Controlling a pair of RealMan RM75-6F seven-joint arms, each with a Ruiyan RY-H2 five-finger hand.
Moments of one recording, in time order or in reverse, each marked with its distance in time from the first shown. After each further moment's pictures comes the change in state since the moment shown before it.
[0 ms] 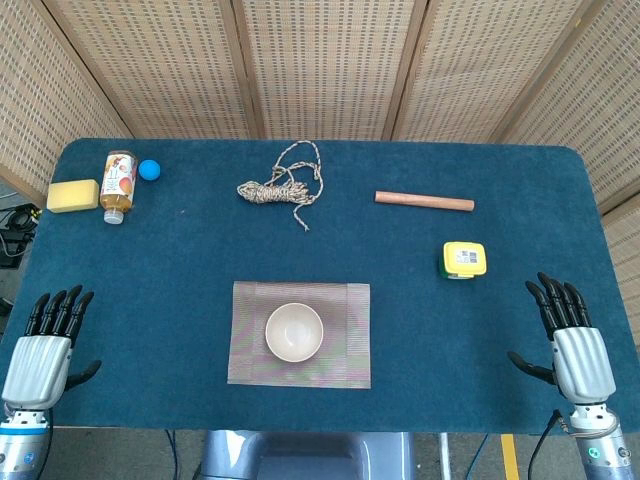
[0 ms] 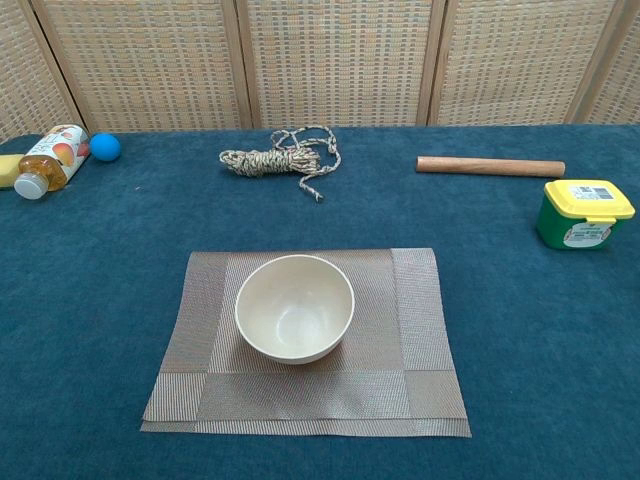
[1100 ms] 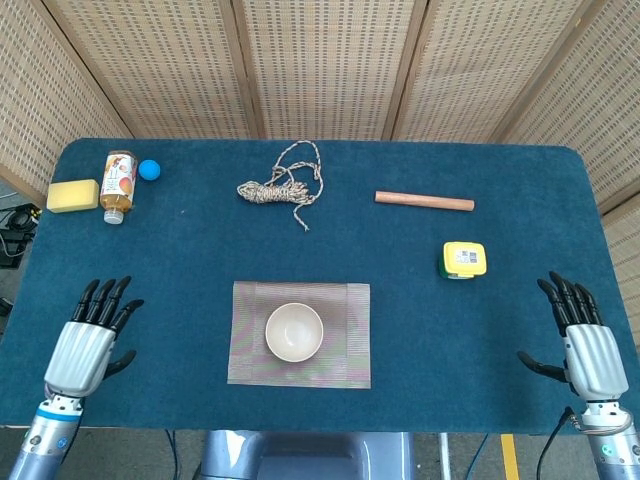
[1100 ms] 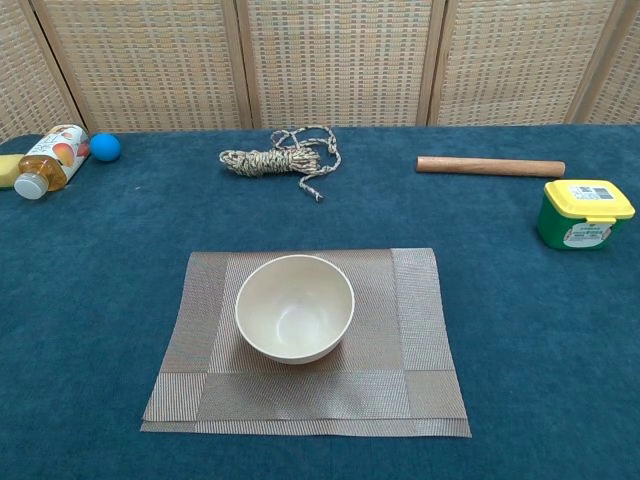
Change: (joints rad) left arm -0.109 -0.068 -0.020 0.013 0.114 -0.075 0.074; right arm 0.001 0.070 0.006 -0.048 0.044 -0.045 0.066
